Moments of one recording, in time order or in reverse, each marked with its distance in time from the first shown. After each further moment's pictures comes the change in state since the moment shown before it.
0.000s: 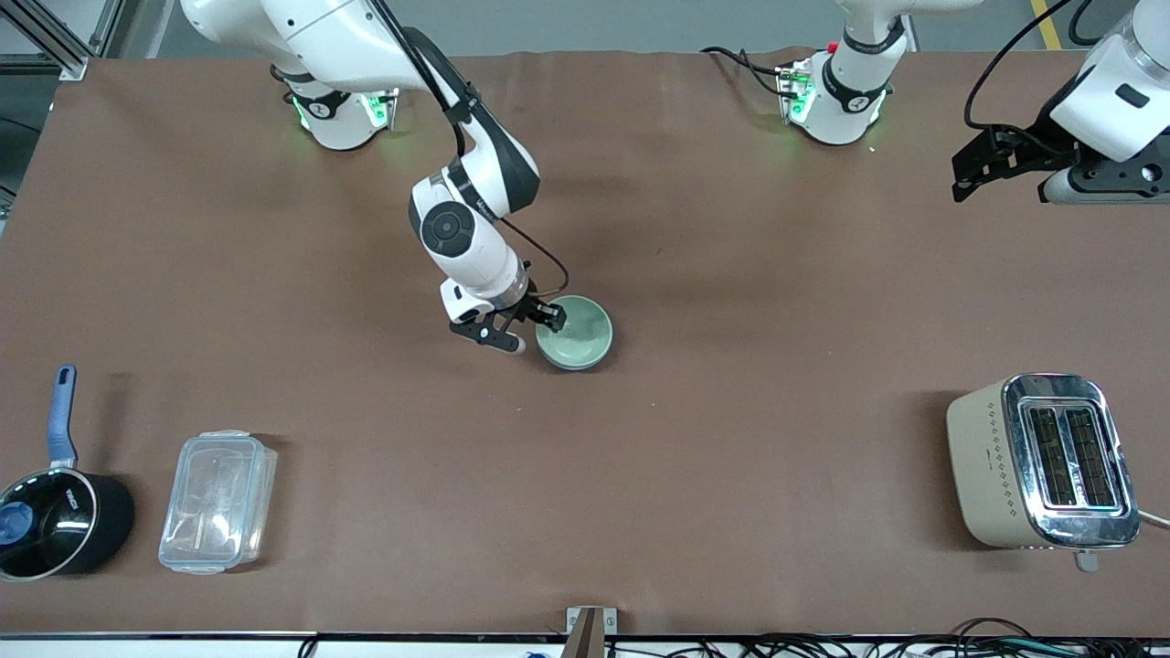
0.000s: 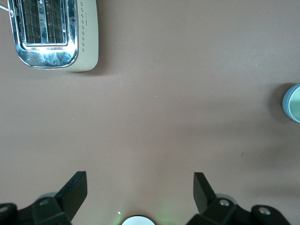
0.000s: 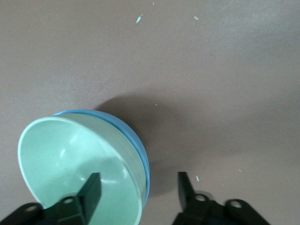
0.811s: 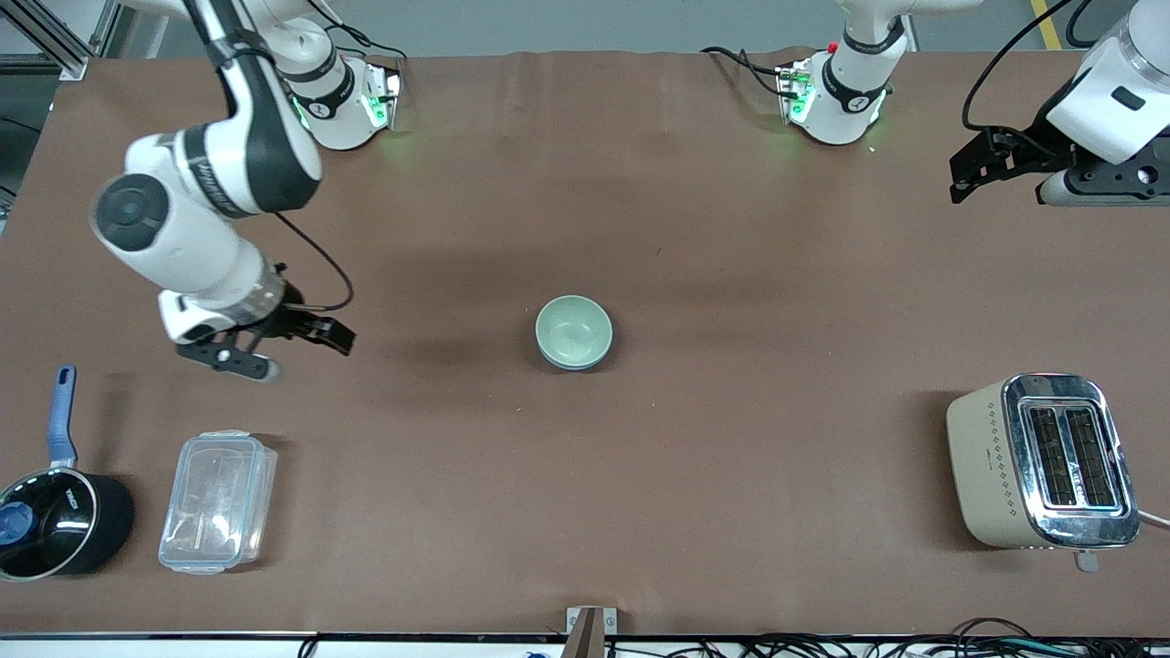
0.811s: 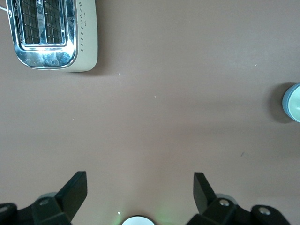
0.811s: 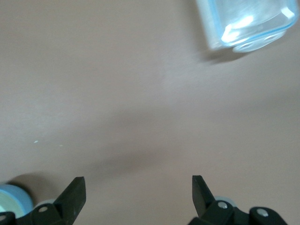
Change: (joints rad) left arm -0.001 0.002 -0.001 0.000 0.000 0.002 0.000; right arm -0.364 -0.348 -0.126 -0.022 -0.243 -0.381 -0.391
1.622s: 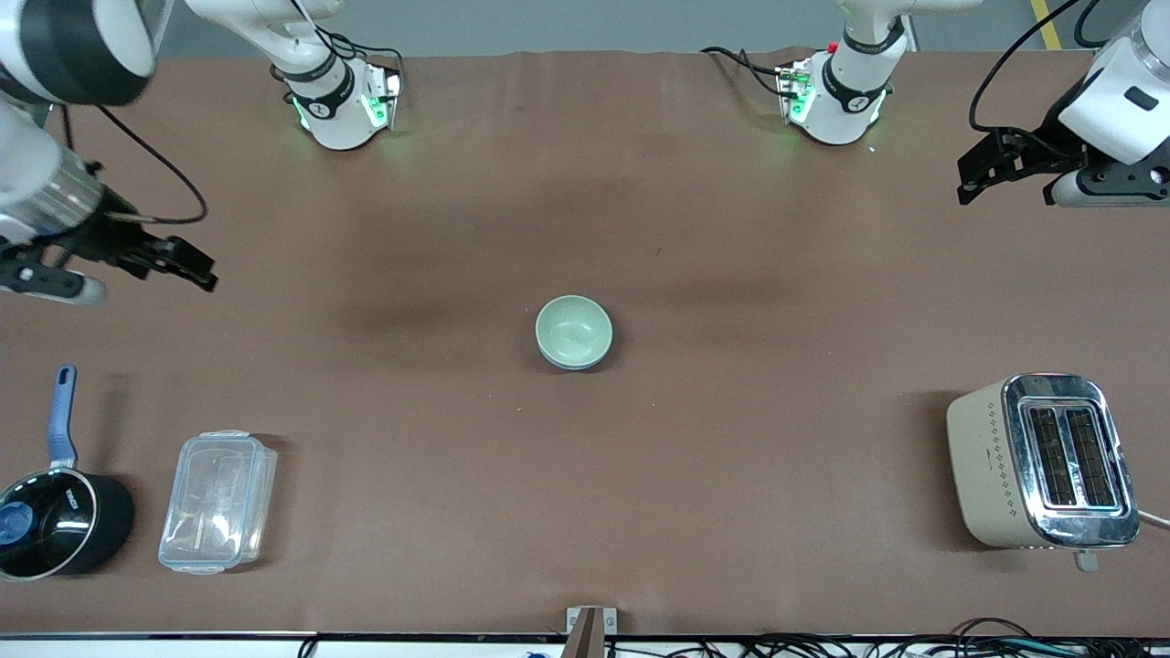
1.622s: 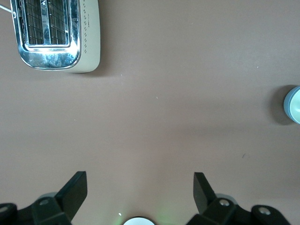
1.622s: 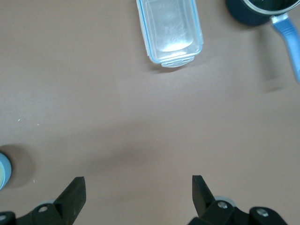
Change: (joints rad) left arm 0.007 0.000 0.009 0.001 0.000 0.003 0.013; right arm -0.294 -0.217 0.127 0.111 -0.048 -0.328 -0.233
